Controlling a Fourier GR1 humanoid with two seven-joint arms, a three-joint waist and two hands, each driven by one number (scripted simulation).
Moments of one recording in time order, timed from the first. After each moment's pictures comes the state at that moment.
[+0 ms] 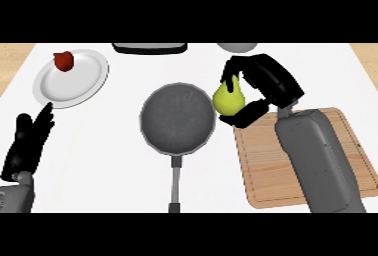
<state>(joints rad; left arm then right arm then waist) -0.13 0.35 0.15 -1.32 -0.10 0.06 0.24 -0.67 -0.13 0.06 -1.33 0.71 0.27 -0.14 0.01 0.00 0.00</state>
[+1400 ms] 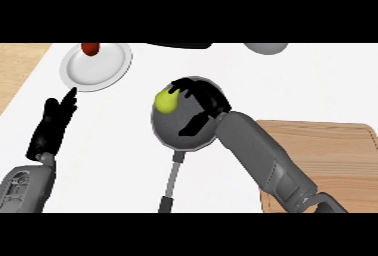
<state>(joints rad) -0.25 0.30 0.10 -1.27 -0.14 0.03 0.24 -0.96 0.00 0.49 -0.50 0.16 -0.15 -0.20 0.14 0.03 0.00</state>
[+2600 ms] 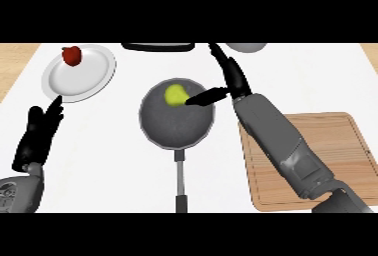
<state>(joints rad) -0.18 0.32 0.15 -1.30 -0.13 0.04 0.24 -1.04 -0.08 0.38 -0.38 -0.29 -0.26 -0.42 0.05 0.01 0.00</state>
